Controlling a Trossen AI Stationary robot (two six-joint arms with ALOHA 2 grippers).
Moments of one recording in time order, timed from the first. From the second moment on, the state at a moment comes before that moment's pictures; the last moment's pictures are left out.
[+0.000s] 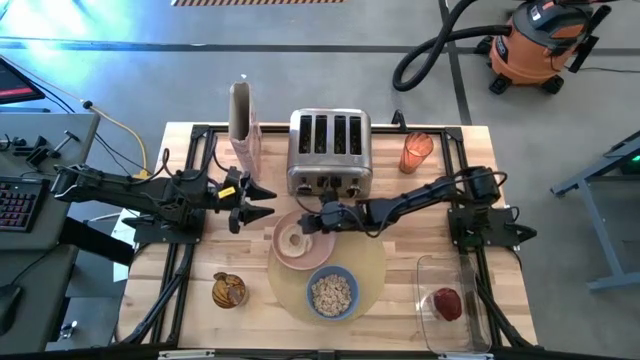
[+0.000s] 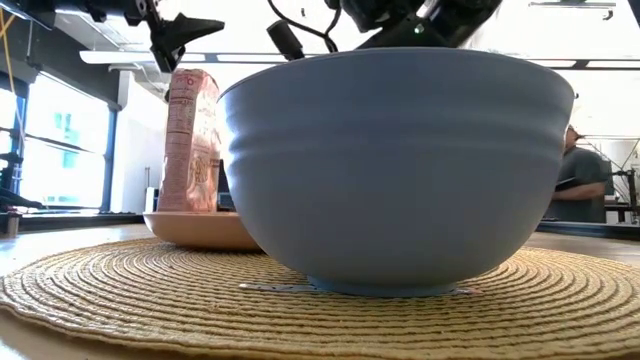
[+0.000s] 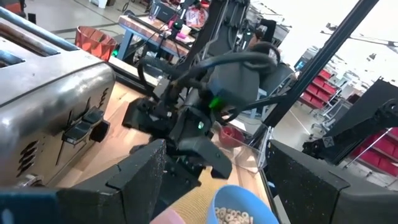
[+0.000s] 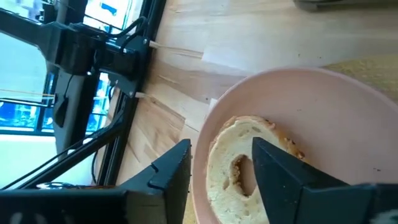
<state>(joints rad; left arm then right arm) -0.08 0.73 0.47 0.18 -0.05 -0.49 0.11 1.90 1.16 0.17 0.23 1.30</state>
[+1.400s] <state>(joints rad) -0.08 0.73 0.47 0.18 -0.05 -0.42 0.27 1.28 1.16 -0.71 0.50 1.26</state>
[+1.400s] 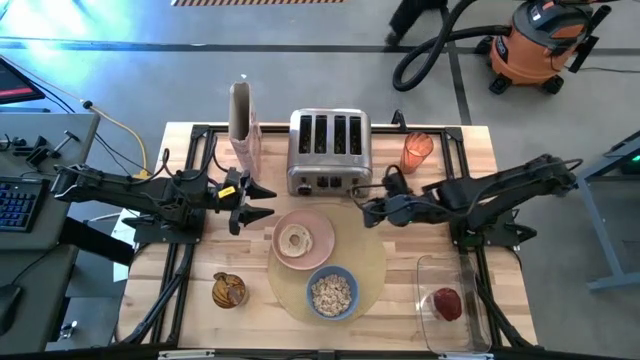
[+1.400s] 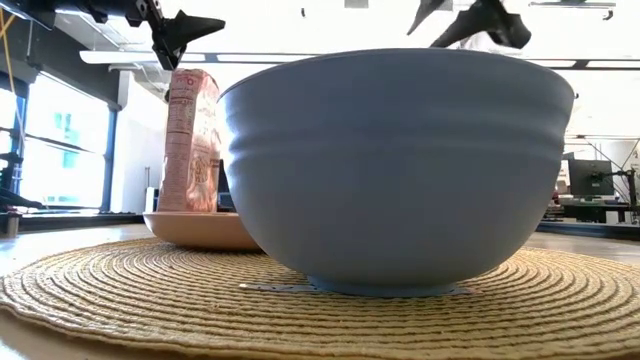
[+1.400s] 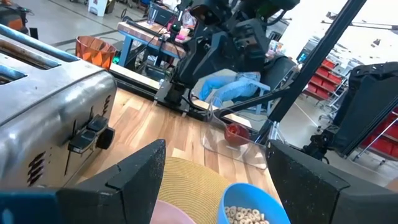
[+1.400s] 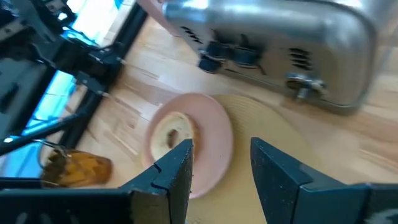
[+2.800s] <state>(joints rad) -0.08 0.73 0.47 0.18 -0.17 -0.50 0.51 0.93 1.16 -1.25 0.43 1.28</state>
